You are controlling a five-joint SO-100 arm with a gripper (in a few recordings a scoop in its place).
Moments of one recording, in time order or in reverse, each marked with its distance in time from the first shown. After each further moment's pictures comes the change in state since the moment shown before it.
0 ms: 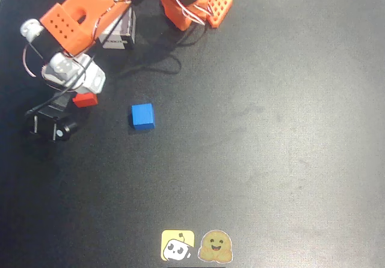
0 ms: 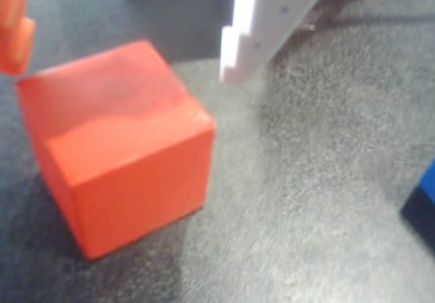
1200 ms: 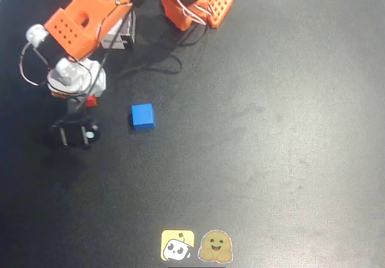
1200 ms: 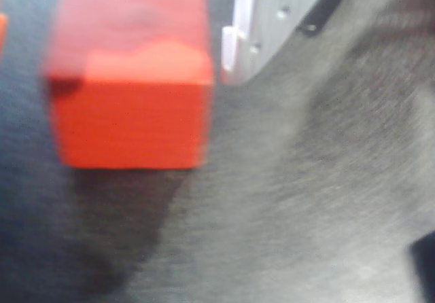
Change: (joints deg) arm -1.1 -0.4 4.0 -7.2 -24.7
